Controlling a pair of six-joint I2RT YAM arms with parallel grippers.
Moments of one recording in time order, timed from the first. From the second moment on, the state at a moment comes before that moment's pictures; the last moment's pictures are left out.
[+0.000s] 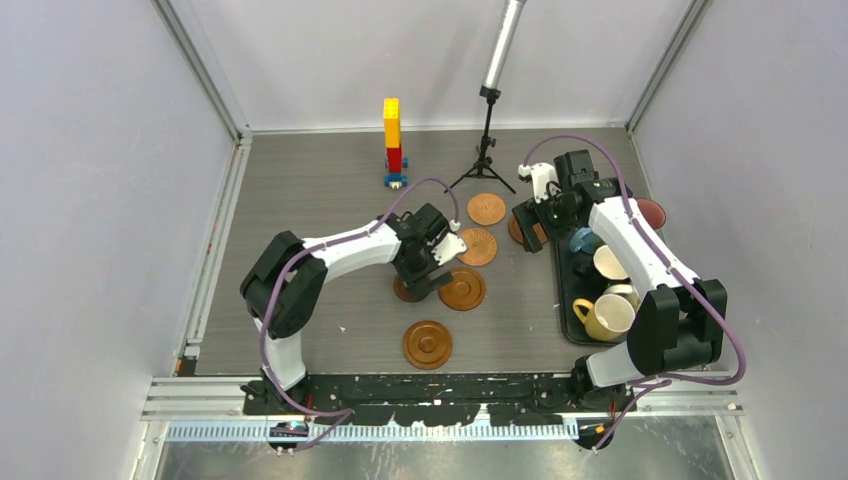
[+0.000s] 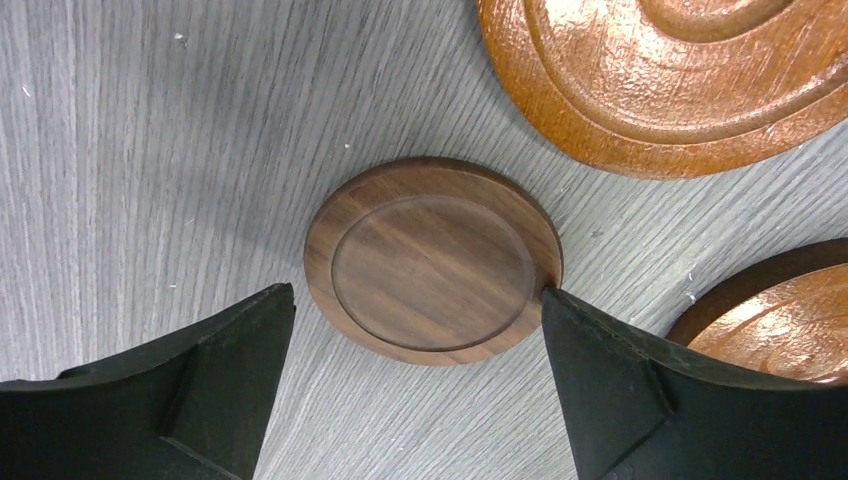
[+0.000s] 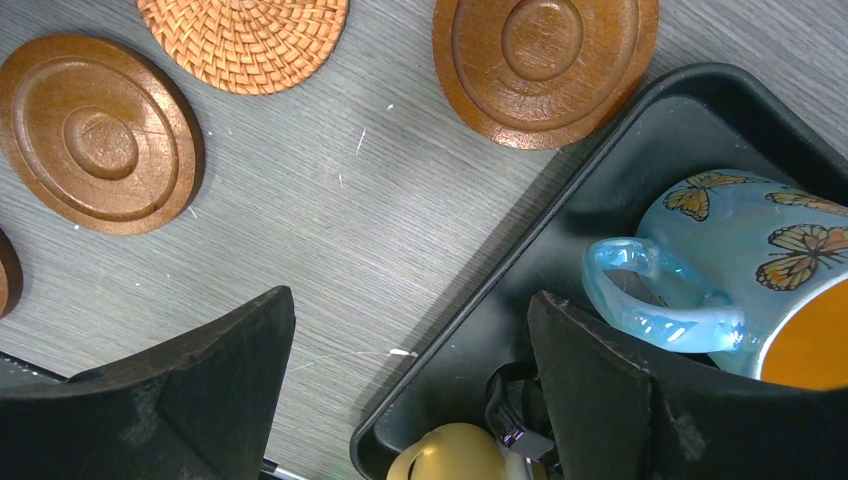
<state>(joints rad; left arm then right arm) -0.79 1.85 1.25 -0.66 0.02 0.34 0.17 1.45 1.21 -0.86 -0.16 -0.32</state>
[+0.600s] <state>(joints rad) -0.34 1.94 1.37 -0.72 0.08 0.36 0.17 1.49 1.21 -0.86 -0.17 -0.33</state>
